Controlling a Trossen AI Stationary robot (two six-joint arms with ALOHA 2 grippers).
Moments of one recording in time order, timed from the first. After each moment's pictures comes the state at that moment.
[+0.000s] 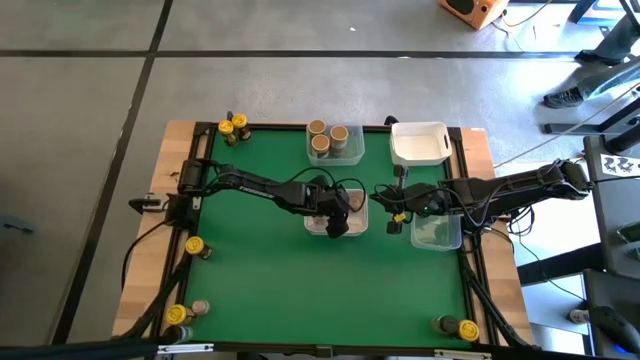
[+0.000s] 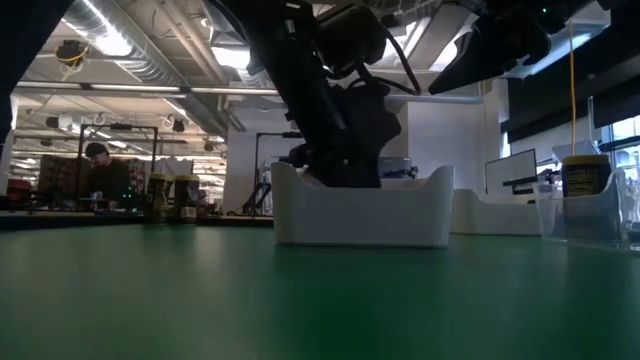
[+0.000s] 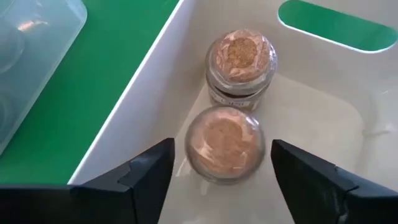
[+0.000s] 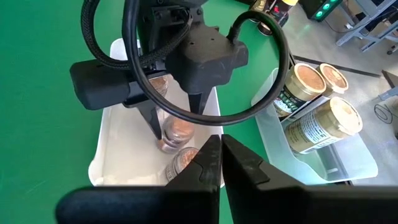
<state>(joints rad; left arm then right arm) 0.01 2.05 1.41 -0.35 -0.33 -0.34 0.15 1.07 0.77 -0.31 0.40 -0.14</state>
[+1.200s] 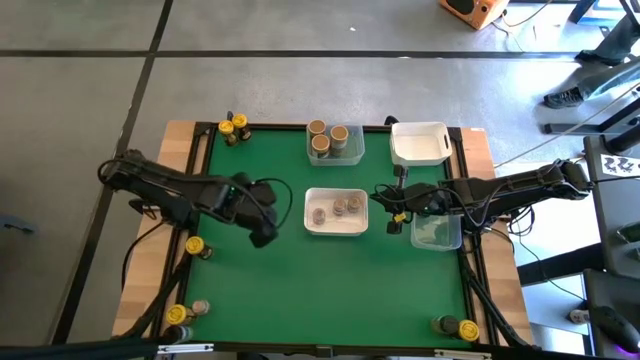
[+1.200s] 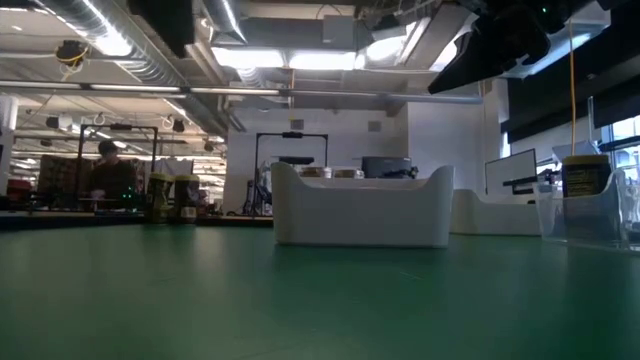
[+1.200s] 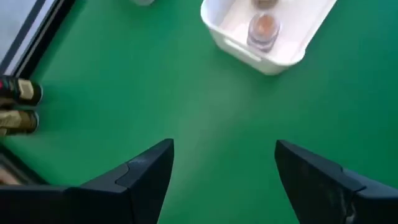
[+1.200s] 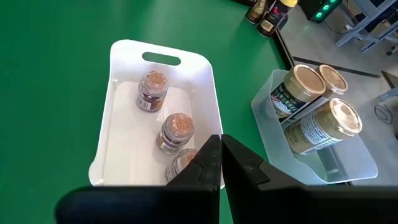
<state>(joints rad) -0.30 1.47 1.46 -1.37 -0.42 -0.82 0.15 1.07 0.77 -0.31 0.40 -0.14</state>
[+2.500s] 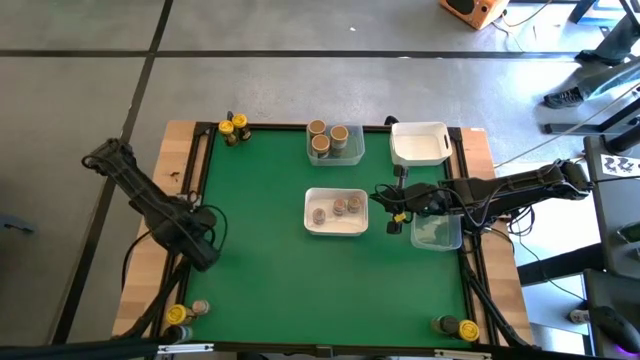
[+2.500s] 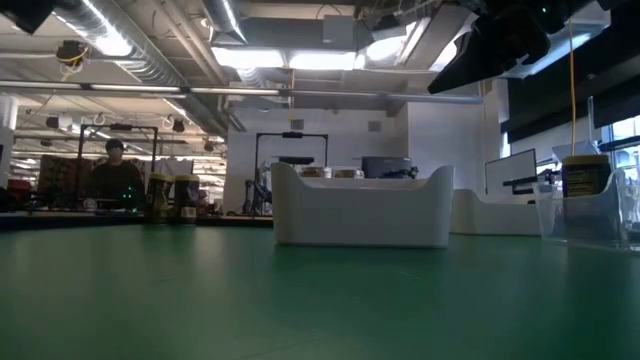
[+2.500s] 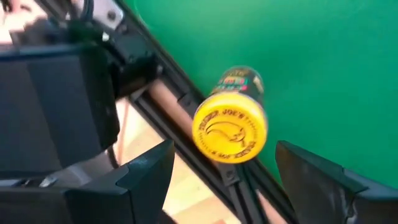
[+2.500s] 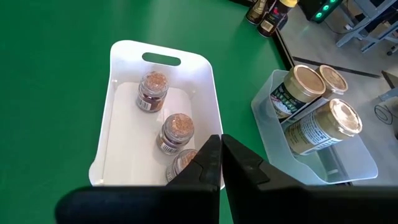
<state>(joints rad) -0.73 1.21 1.01 -1.57 0.07 -1.59 0.15 1.07 0.77 -0.31 0.40 -0.14</state>
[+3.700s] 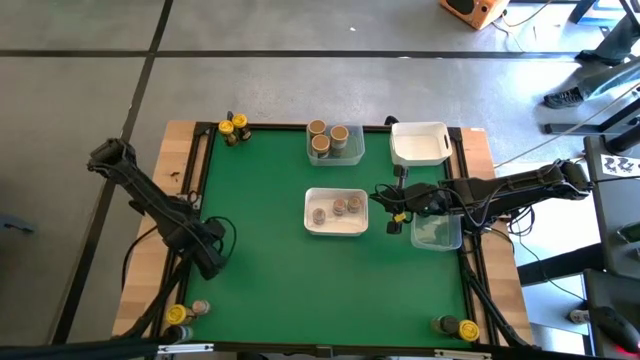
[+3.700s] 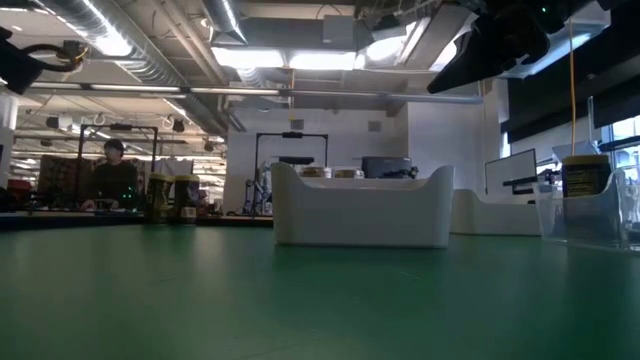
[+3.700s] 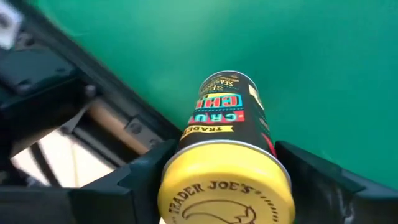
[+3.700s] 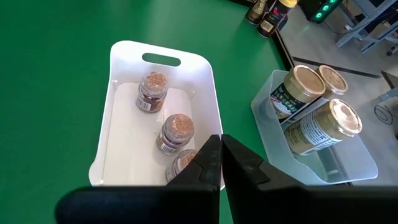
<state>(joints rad) -0.73 1.21 0.77 -1.23 0.10 -1.49 0.15 1.07 0.77 -0.31 0.40 -0.14</state>
